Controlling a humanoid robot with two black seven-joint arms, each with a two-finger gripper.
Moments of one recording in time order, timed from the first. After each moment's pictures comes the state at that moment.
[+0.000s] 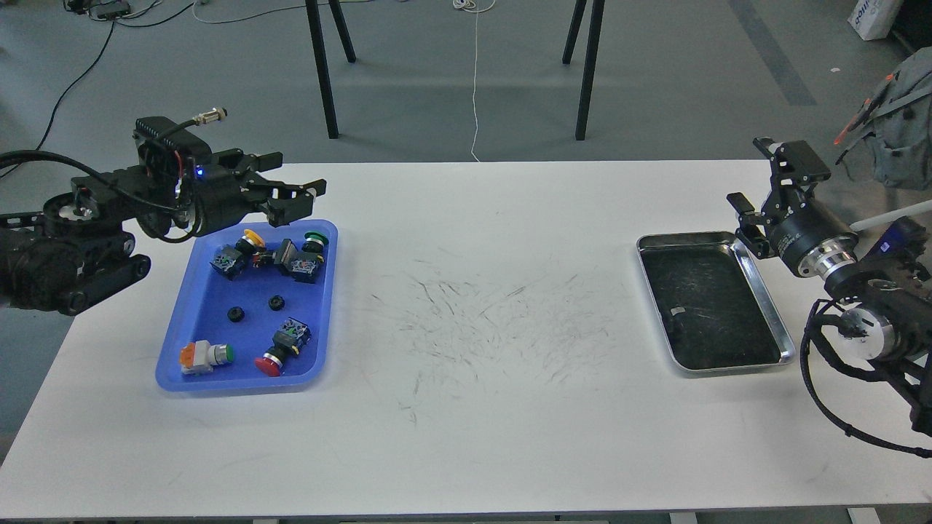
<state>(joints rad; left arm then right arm) -1.15 0.52 0.26 -0.71 1.32 0.24 -0.49 0.69 -0.57 0.43 0.77 -0.23 0.19 0.49</state>
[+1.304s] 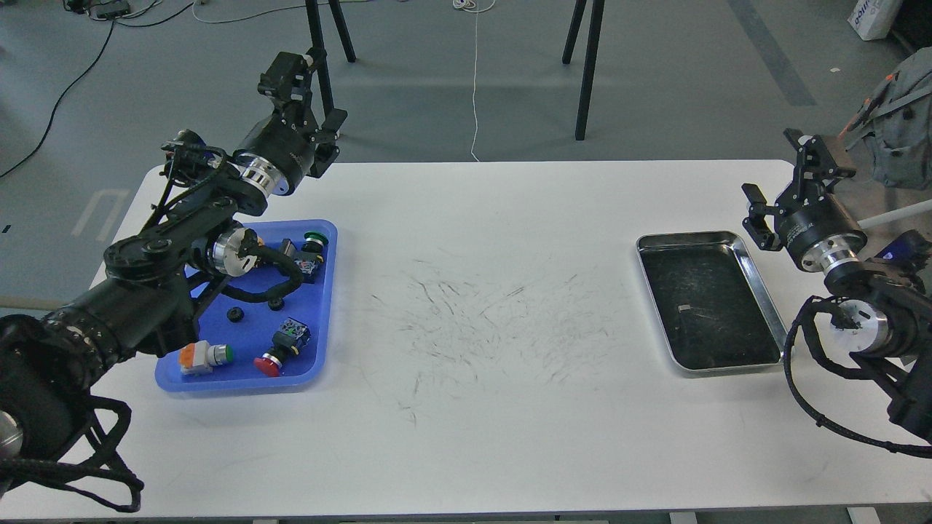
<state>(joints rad) -0.93 0.20 -0.51 -0.56 0.27 -0.15 -0.49 0.67 -0.52 0.49 0.75 -0.02 0.16 0.49</state>
